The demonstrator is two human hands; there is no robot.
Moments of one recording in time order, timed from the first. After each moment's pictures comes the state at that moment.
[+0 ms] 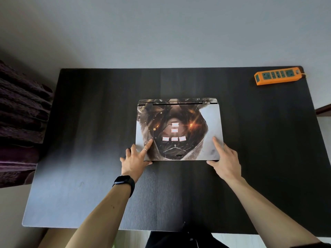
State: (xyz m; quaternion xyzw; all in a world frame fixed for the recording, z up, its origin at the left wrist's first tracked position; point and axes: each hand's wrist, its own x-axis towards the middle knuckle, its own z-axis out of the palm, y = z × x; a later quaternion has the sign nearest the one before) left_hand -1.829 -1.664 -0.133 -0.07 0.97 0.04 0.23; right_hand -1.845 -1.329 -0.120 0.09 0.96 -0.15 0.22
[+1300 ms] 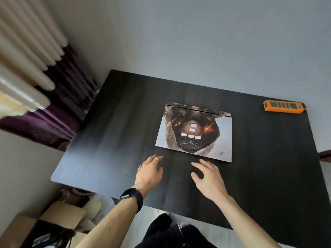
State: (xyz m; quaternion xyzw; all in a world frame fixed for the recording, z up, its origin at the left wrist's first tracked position) left_hand -1.706 -1.652 -0.072 -0.15 0.93 0.27 0.17; right_hand -1.736 -1.416 -0.035 -0.04 0.94 -0.26 0.22
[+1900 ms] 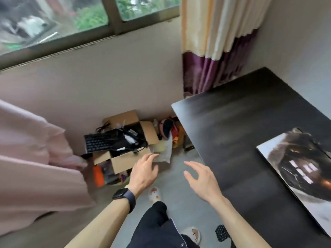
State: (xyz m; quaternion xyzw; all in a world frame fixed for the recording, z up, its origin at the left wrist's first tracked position) left_hand -1.352 -1.689 -0.036 -0.54 0.80 0.25 -0.01; right_hand -1.558 -1.568 -0.009 -0.49 0.76 -0.24 0.35
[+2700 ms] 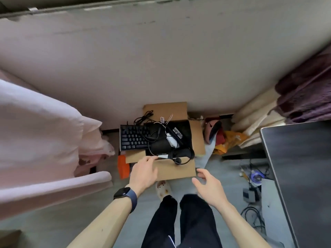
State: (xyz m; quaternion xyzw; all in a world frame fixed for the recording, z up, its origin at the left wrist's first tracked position) left_hand -1.143 -1.918 -0.153 -0.65 0.69 0.32 0.08; right_hand -1.392 -1.851 -0.140 -0.41 0.74 -0.05 0.53
